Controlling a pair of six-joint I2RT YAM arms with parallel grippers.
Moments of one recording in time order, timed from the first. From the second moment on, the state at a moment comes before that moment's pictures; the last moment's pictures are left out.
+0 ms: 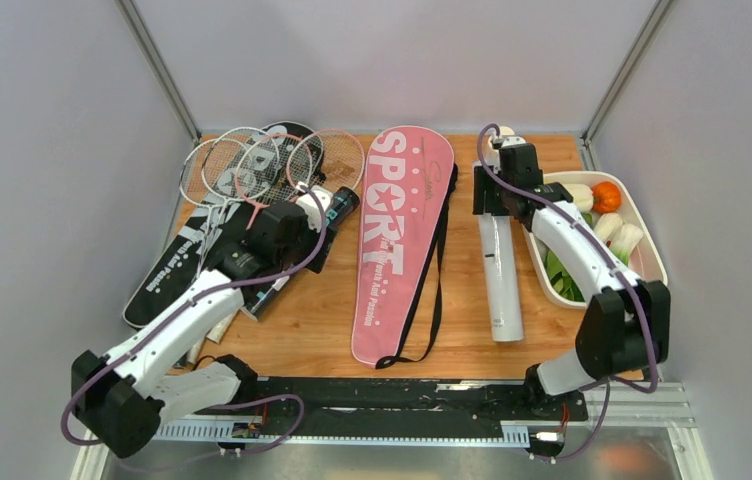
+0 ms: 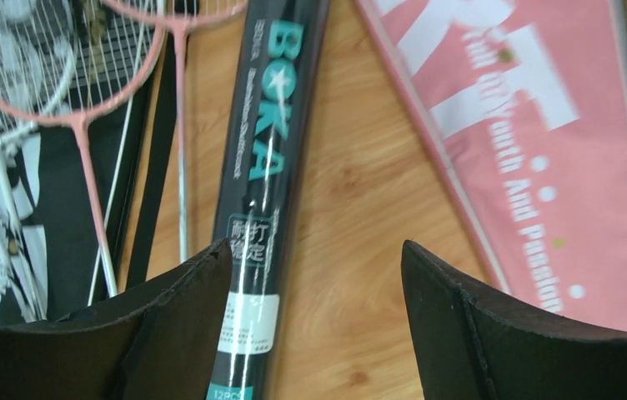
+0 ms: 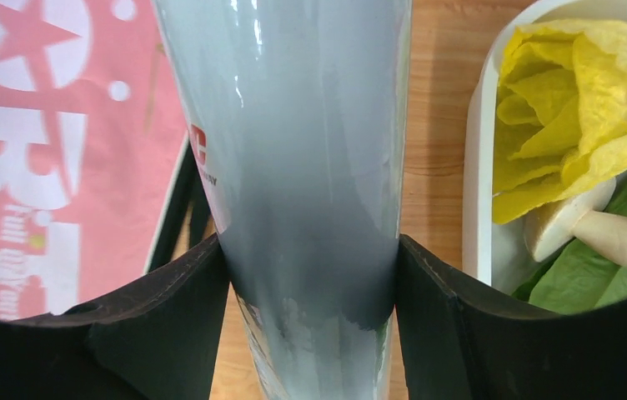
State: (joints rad) left arm -0.61 1.03 0.90 -0.47 -0.19 0.02; right arm 0.25 1.44 1.23 -0.52 0.11 0.16
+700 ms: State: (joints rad) left arm -0.41 1.44 0.91 -0.50 -0.14 0.08; right arm 0.13 1.80 1.39 -0.47 0.11 0.12
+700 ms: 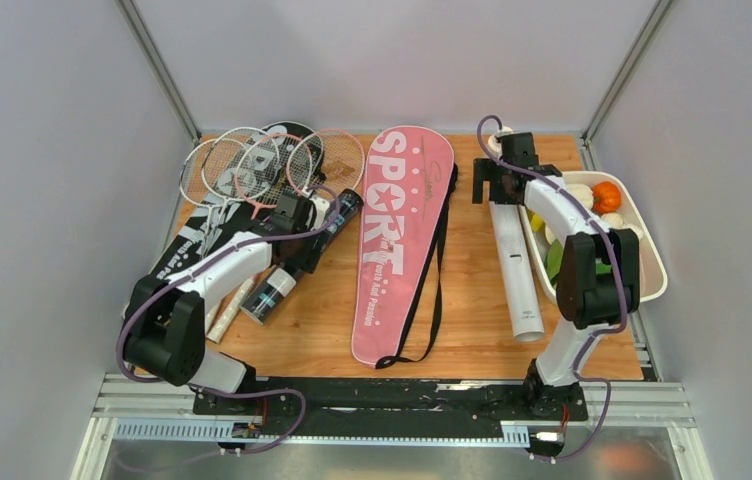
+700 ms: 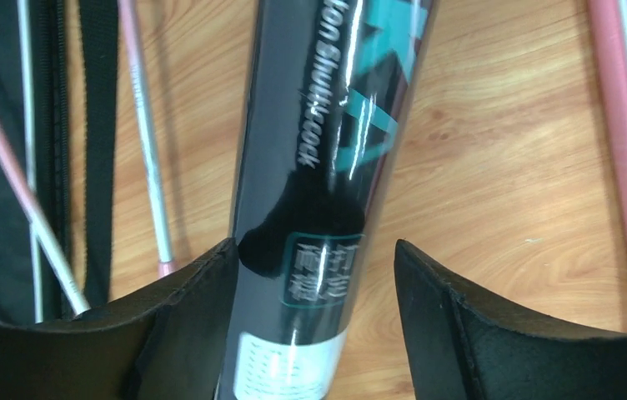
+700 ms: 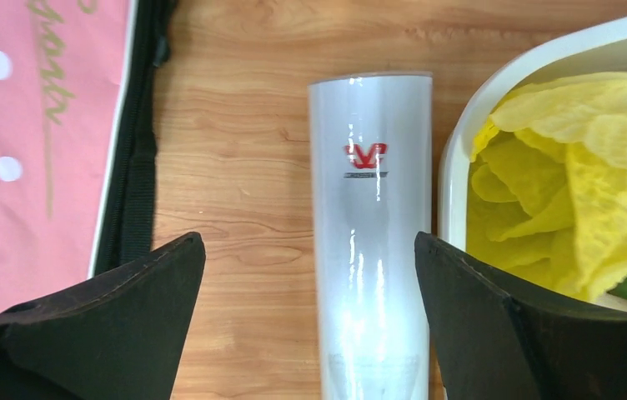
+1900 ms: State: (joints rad) left arm -0.20 1.87 1.21 -0.45 -0.14 0.12; right arm 0.30 1.25 1.11 -0.29 -0.15 0.21
